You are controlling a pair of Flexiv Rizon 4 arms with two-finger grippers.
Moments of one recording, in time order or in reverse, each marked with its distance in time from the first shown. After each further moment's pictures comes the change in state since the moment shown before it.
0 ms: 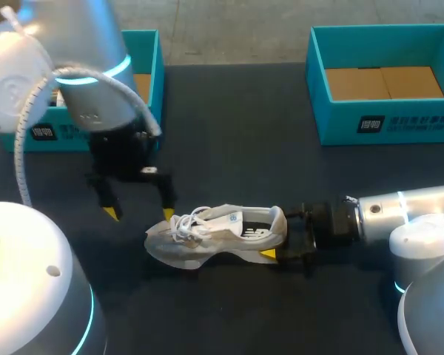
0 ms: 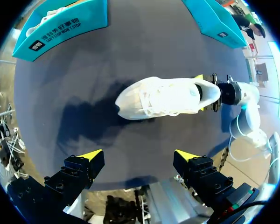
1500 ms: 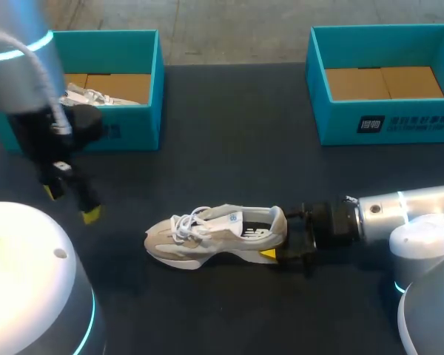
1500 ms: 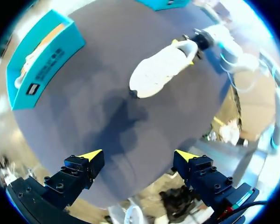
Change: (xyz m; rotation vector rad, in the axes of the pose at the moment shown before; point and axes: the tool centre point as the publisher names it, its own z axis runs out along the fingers) left arm -0.099 0.029 -0.052 -0.015 -0.061 0.522; right arm 0.000 0.000 0.000 0.000 0.000 0.000
